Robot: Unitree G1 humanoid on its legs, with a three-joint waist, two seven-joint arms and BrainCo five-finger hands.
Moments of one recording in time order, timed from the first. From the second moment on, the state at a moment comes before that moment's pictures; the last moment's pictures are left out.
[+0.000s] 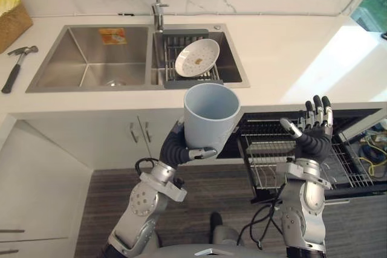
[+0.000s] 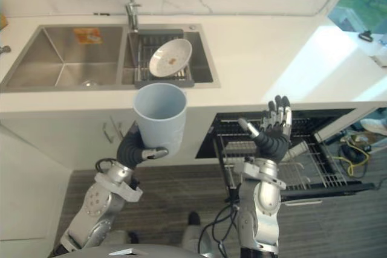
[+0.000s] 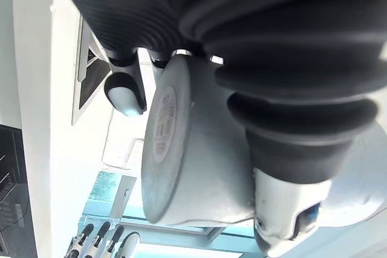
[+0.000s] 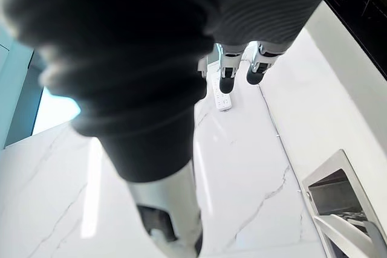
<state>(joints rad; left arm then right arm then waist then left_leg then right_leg) 0.08 0.15 -0.54 -0.29 -0.28 -0.28 -0.02 0.17 -0.09 -0.19 -0.34 0.43 -0.27 -0.09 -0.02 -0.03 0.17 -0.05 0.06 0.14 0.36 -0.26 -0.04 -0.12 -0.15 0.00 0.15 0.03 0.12</state>
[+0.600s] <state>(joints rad) -0.09 0.14 -0.39 -0.26 0.05 -0.20 0.30 -0.04 -0.13 0.07 -0.30 0.49 -0.25 0.10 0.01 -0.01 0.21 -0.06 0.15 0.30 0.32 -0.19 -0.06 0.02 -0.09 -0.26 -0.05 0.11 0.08</state>
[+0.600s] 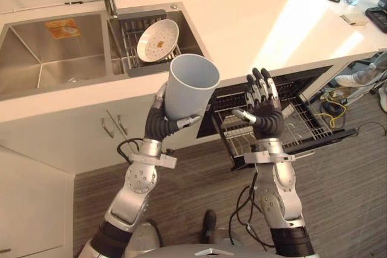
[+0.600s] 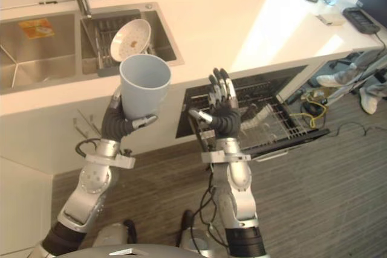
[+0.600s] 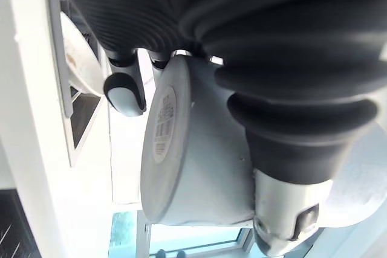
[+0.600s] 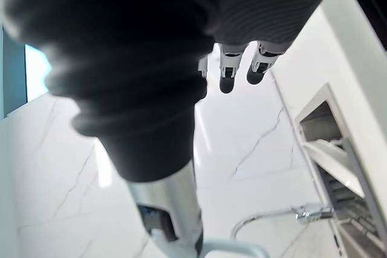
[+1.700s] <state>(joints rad) -0.16 0.10 -0.56 -0.11 0.52 -0.09 0.61 -0.09 -0.09 0.32 -0.30 0.62 -0.12 0.03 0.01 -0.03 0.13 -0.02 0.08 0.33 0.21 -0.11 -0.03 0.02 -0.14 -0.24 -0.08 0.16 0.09</state>
